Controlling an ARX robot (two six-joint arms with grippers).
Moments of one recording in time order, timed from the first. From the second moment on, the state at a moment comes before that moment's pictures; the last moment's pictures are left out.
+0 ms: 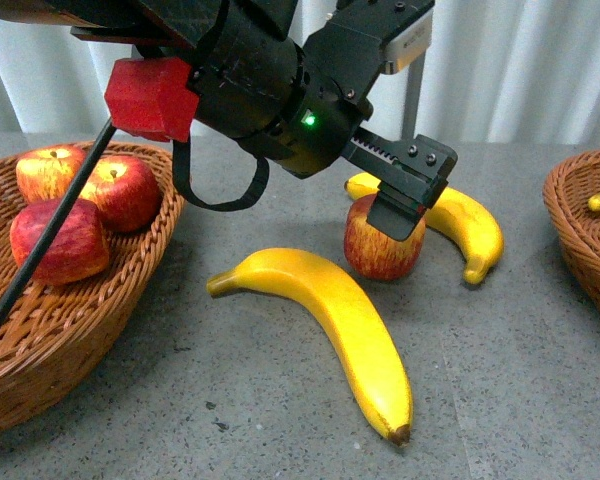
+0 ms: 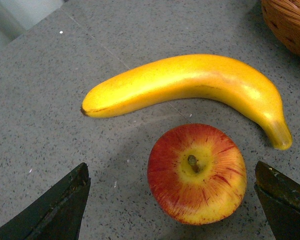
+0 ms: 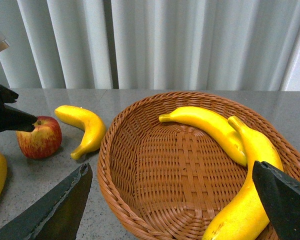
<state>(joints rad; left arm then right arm) -0.51 1.92 1.31 0.00 0.11 0.32 0.00 0.00 0.01 0.00 0.00 0.00</state>
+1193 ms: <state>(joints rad) -0.53 2.02 1.36 0.05 0.14 0.32 0.00 0.00 0.01 0.00 0.00 0.00</state>
